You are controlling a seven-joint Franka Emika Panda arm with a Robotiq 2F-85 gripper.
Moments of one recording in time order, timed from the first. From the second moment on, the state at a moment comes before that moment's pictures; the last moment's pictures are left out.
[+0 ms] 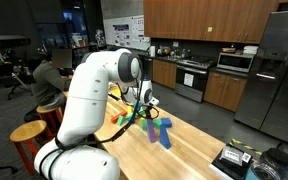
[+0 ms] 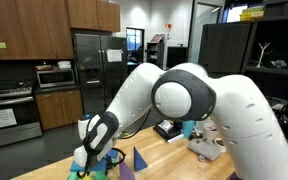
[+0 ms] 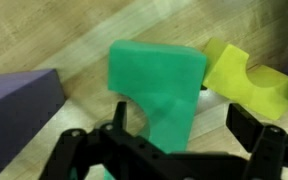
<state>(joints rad) 0.21 0.53 -0.04 -1.97 -0.05 2.53 1.10</state>
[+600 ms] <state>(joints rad) 0.21 0.56 -0.04 -1.93 -0.04 2.49 1.07</state>
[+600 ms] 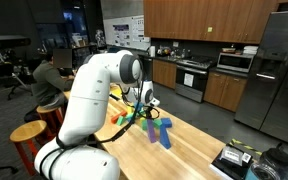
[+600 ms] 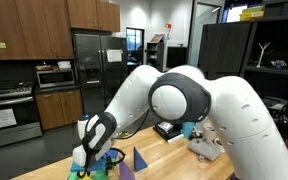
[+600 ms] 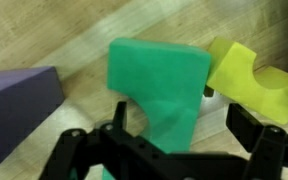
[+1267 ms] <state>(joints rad) 0.21 0.58 -0.04 -1.91 -0.03 2.48 1.06</state>
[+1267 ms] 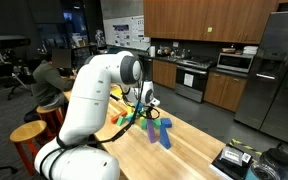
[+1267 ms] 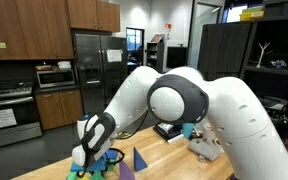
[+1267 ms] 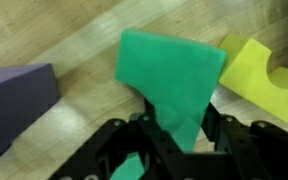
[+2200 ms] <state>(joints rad) 0.23 0.55 -0.04 -1.92 -0.03 2.61 1.07</state>
